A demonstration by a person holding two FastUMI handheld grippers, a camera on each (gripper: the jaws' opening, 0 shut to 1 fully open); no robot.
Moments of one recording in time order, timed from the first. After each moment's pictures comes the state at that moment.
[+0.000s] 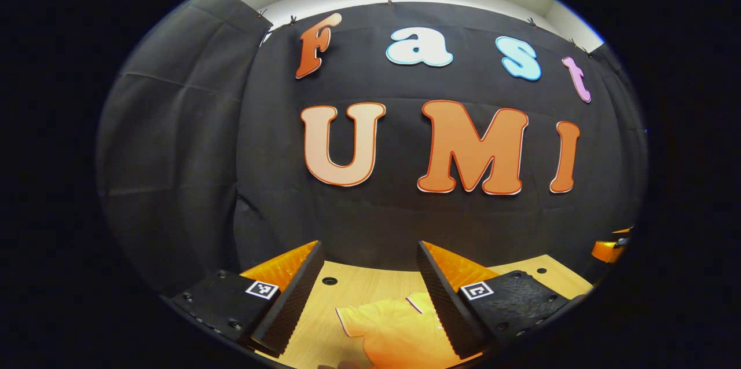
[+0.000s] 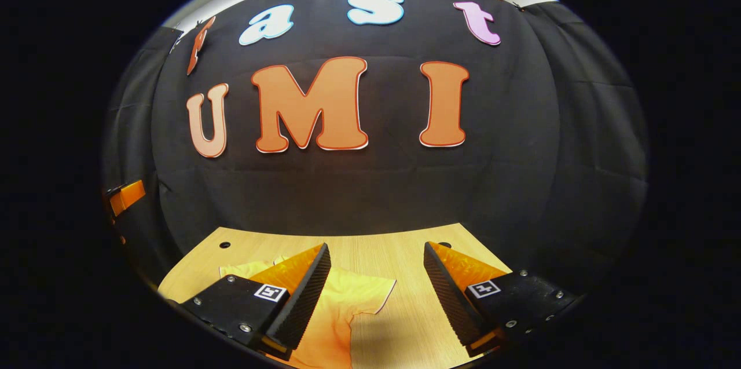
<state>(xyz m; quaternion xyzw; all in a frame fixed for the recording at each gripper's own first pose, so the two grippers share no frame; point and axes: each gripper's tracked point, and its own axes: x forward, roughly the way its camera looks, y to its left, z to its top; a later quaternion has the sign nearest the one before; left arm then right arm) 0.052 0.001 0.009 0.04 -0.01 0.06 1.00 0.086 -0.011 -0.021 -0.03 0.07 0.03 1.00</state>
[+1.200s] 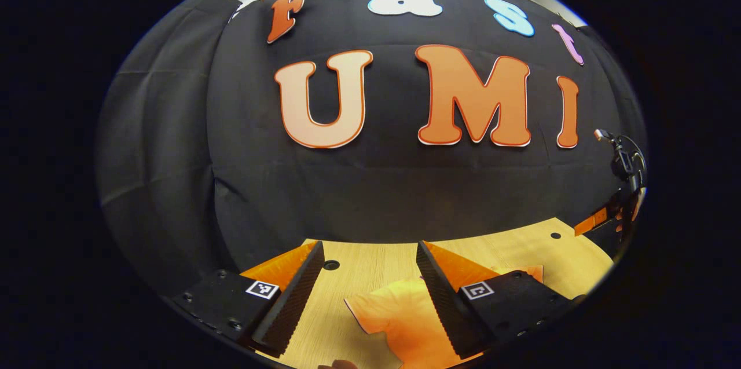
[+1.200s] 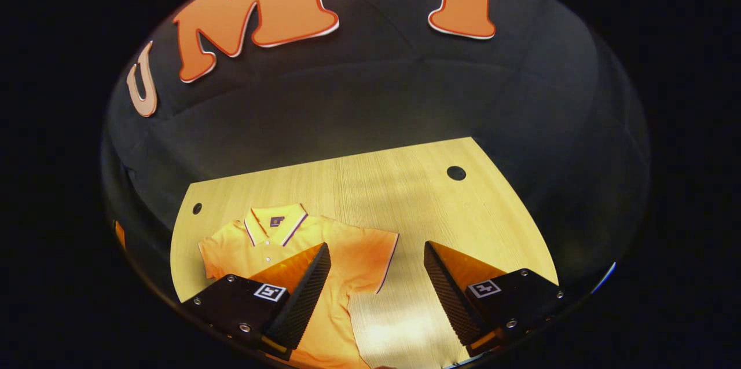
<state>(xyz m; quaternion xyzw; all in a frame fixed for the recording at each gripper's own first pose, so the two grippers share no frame) 0.132 0.037 -0.070 0.07 0.09 0.03 0.99 0.217 -0.015 -0.141 -0.02 0.38 -0.01 0.93</state>
